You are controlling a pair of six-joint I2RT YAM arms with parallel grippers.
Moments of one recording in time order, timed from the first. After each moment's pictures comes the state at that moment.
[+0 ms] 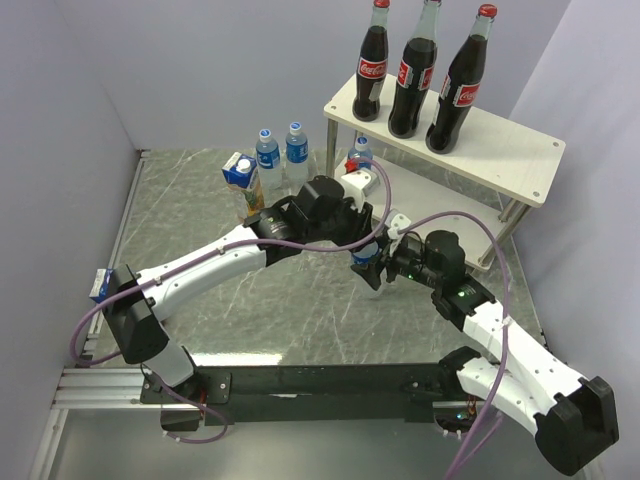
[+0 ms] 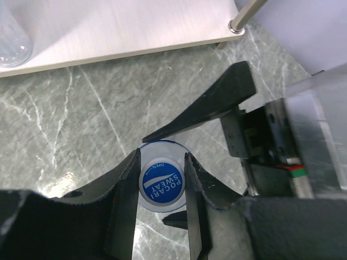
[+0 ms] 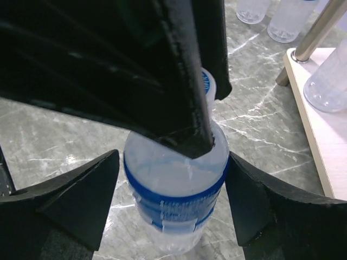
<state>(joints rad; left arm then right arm) -0.95 1.59 1.49 -0.36 0.07 -0.29 0.47 0.86 0.56 0.04 -0.48 -0.14</state>
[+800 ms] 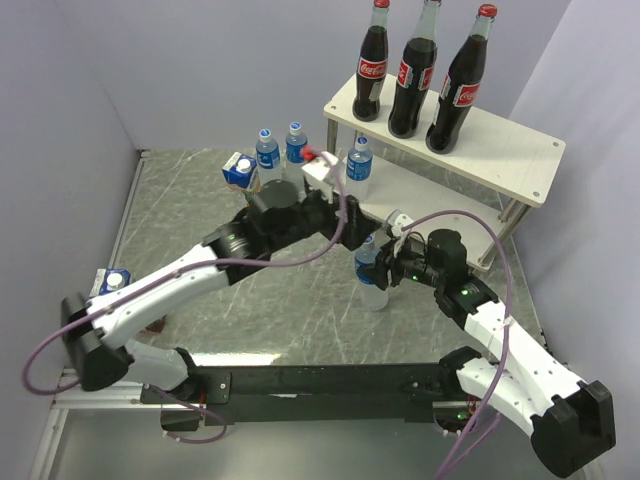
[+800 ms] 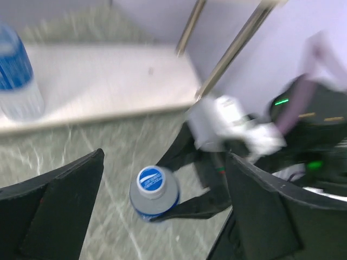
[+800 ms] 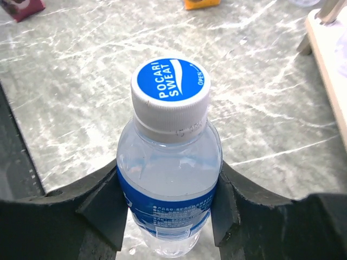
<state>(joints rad) -0.95 1.39 1.35 -0.11 0.04 -0.34 0.42 0.85 0.56 -0.05 -0.53 -0.09</state>
